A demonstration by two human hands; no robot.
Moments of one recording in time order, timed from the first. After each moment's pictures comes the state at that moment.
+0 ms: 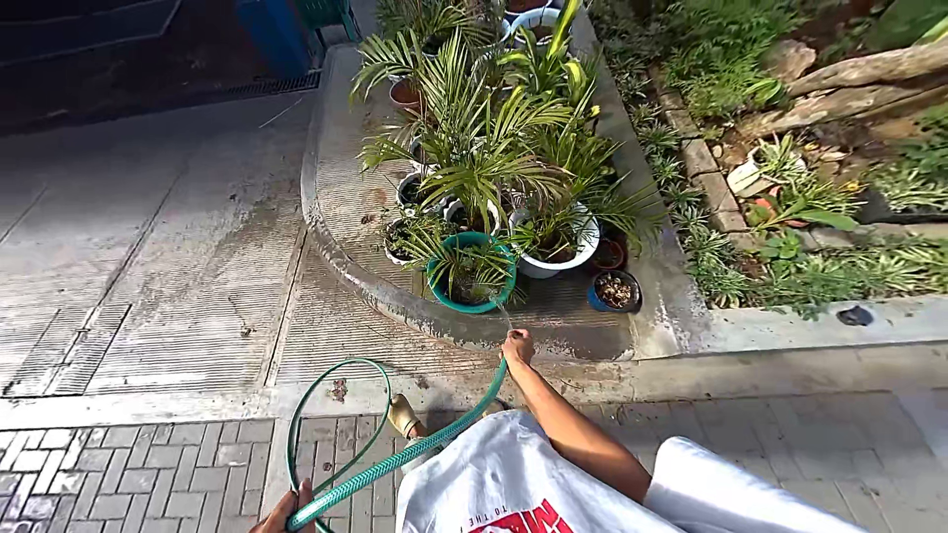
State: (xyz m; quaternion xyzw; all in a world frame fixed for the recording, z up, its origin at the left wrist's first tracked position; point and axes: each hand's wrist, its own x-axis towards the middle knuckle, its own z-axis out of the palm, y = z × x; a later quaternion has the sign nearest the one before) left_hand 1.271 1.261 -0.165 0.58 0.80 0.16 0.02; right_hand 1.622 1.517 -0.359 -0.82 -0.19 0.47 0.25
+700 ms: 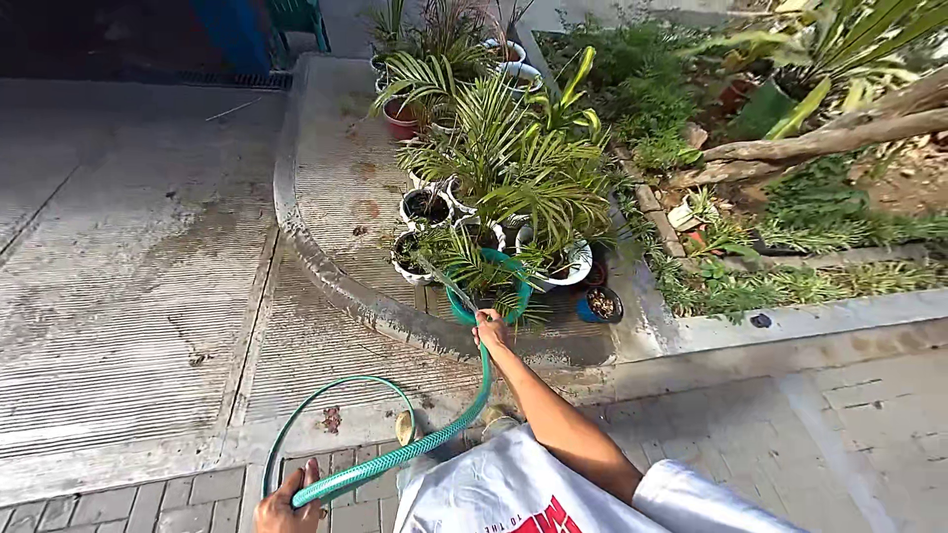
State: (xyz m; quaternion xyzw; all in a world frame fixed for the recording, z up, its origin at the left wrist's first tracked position) left_hand 1.011 1.344 -0.254 0.56 0.76 0.29 0.15; right_hand 1.366 1.588 -0.303 -0.78 -0.27 0.48 0.29
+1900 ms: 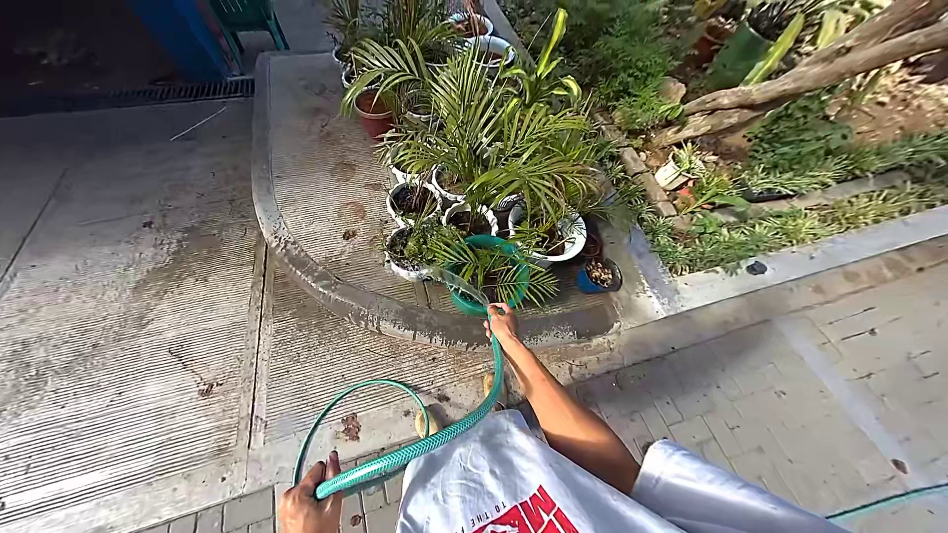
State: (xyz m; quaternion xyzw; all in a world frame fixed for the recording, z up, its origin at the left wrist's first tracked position) left_hand 0.987 1.384 -0.260 0.60 0.72 0.30 0.17; right_hand 1.369 1.581 -0.315 -0.79 -0.19 0.46 0.35
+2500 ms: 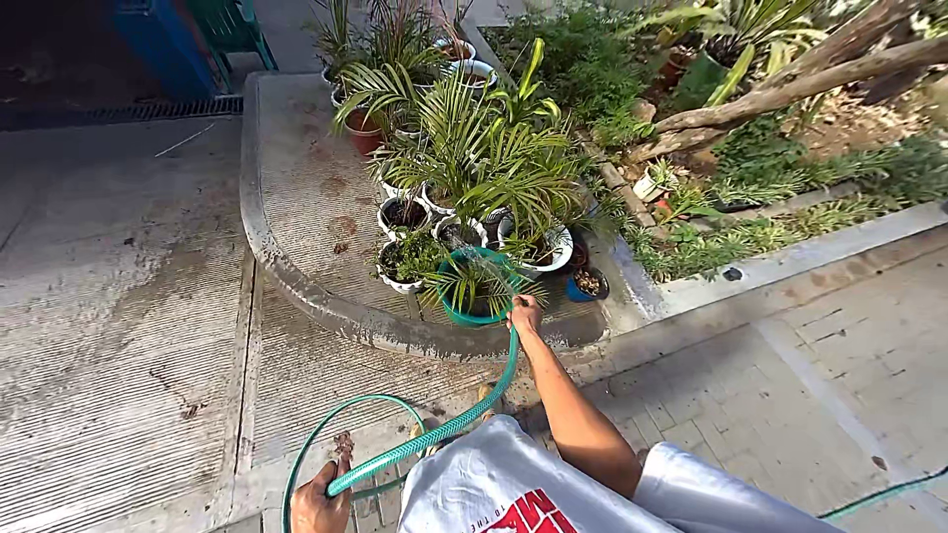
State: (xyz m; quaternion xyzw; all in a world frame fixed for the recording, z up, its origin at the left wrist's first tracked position) left_hand 0.992 1.402 -0.272 0.65 0.67 0.31 0.18; right_hand 1.415 1.595 -0.284 -0.83 -0.19 0.36 0.38
